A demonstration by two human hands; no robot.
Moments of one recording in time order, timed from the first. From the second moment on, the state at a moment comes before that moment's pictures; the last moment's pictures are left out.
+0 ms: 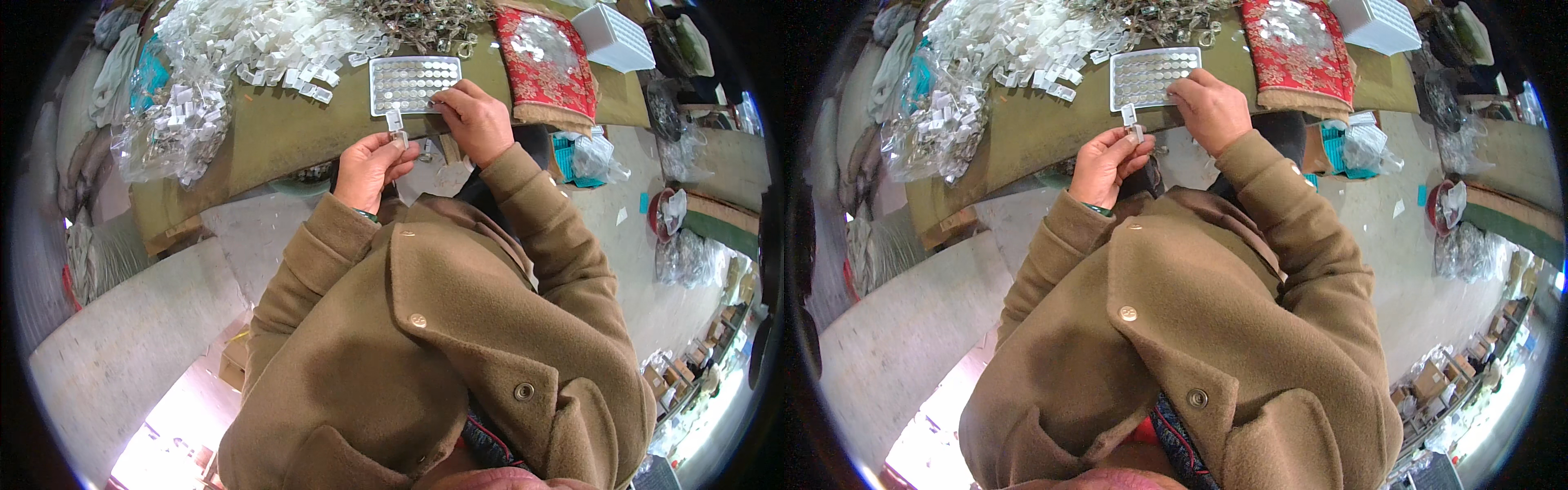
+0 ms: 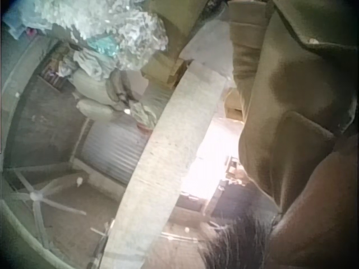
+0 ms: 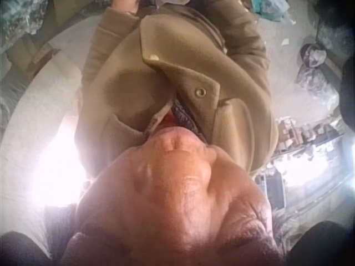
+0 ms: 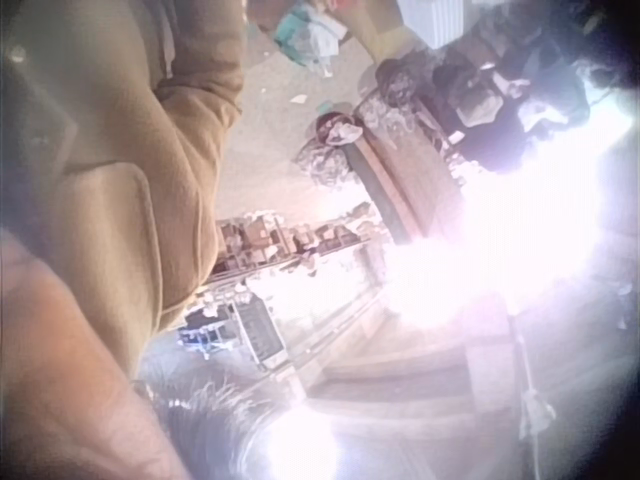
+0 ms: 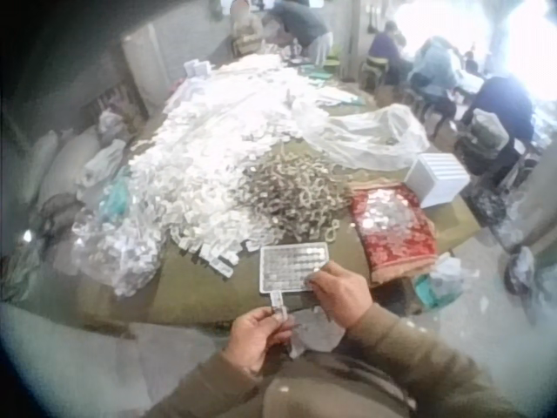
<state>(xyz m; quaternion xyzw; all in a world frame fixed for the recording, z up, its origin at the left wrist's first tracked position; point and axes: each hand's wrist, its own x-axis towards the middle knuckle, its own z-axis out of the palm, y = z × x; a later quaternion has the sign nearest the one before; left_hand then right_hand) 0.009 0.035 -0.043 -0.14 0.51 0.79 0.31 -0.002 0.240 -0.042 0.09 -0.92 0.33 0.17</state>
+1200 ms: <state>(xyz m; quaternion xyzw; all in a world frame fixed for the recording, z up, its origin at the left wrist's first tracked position) 0.009 0.033 -0.039 -0.09 0.50 0.81 0.29 0.015 0.205 -0.016 0.18 -0.90 0.39 0.10</state>
